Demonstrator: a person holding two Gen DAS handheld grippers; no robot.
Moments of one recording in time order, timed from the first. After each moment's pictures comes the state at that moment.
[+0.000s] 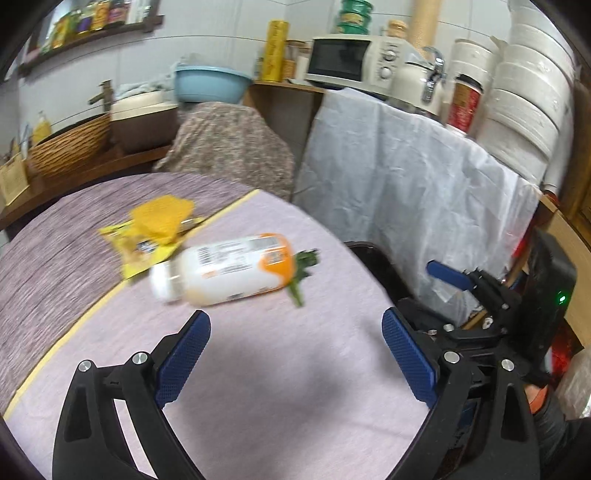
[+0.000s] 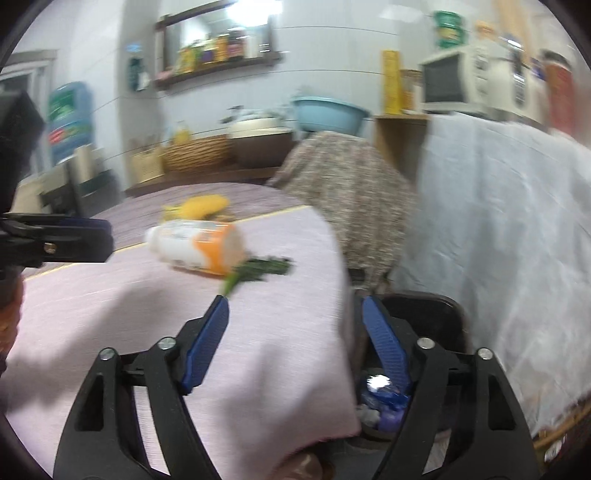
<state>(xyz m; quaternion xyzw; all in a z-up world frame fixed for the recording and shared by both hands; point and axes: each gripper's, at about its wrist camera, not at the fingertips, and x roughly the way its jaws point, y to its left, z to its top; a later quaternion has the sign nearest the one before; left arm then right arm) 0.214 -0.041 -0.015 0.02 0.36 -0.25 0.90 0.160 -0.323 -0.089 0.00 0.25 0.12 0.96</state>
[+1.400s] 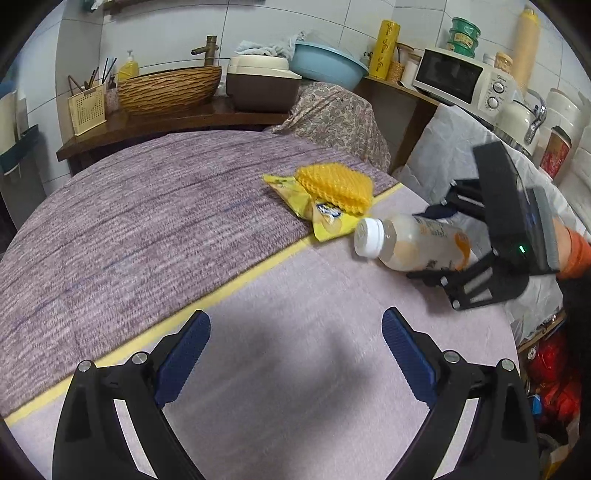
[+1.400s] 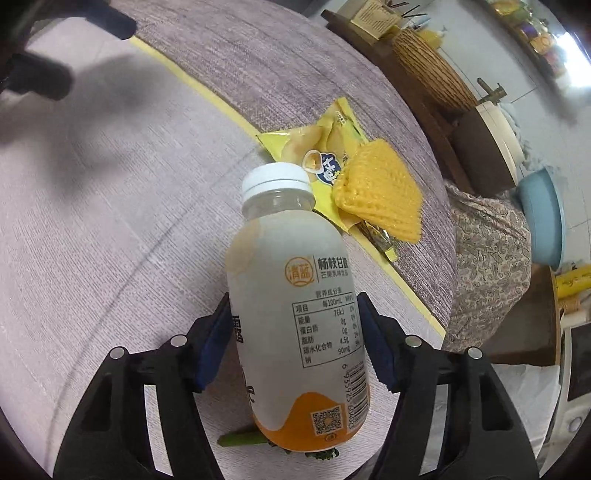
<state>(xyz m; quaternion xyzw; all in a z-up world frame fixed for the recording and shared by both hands) 0.262 0.111 -0.048 -0.04 0.40 -0.14 0.91 0.318 -0.129 -0.103 -0.47 0.36 0.32 0.74</state>
